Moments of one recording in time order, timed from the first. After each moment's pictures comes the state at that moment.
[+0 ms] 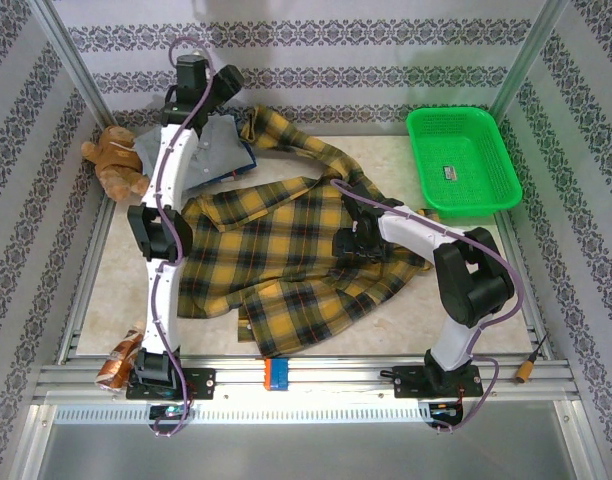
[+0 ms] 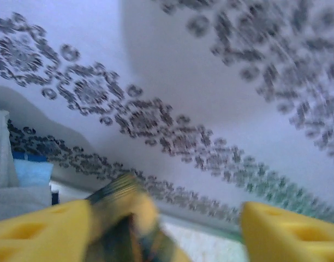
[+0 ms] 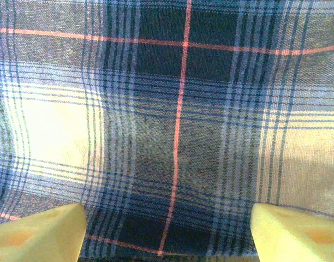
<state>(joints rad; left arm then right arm) -0.05 2.49 2.72 -0.57 0.17 -0.74 0.46 1.76 1.15 -0.72 -0.06 0.54</state>
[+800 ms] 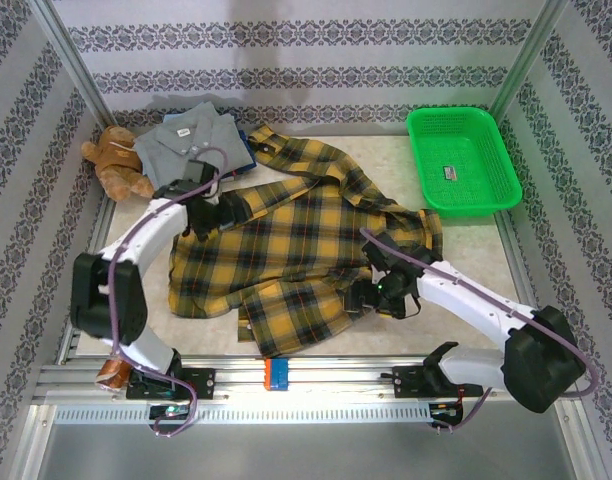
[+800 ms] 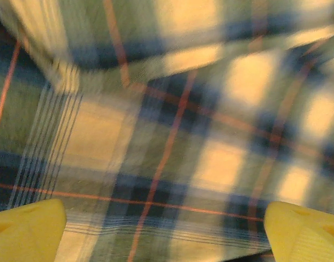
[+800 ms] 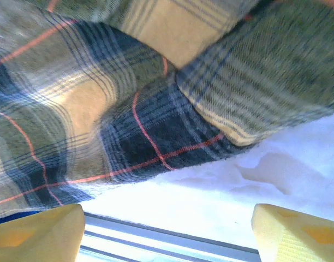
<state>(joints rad) -0.17 1.65 1.20 -0.72 0.24 -0.57 0.62 1.24 0.74 -0.91 -0.28 0.73</state>
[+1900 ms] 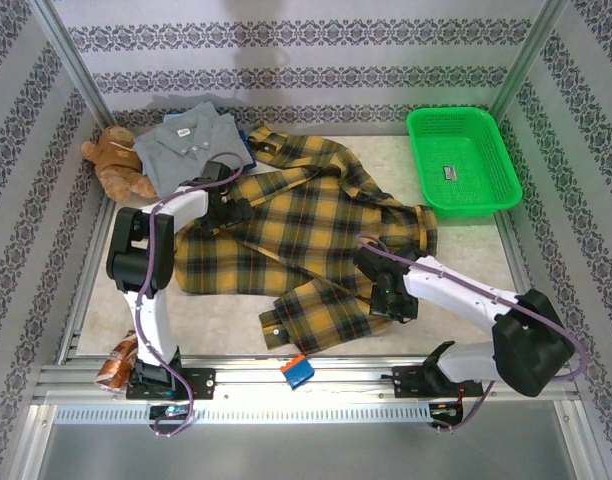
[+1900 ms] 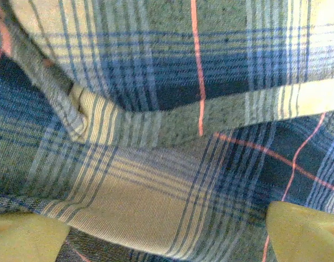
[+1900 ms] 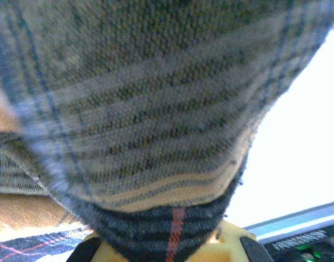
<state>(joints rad) -0.14 2.01 1.38 -0.57 0.09 -0.57 0.65 1.29 0.79 -1.15 0.09 0.91</state>
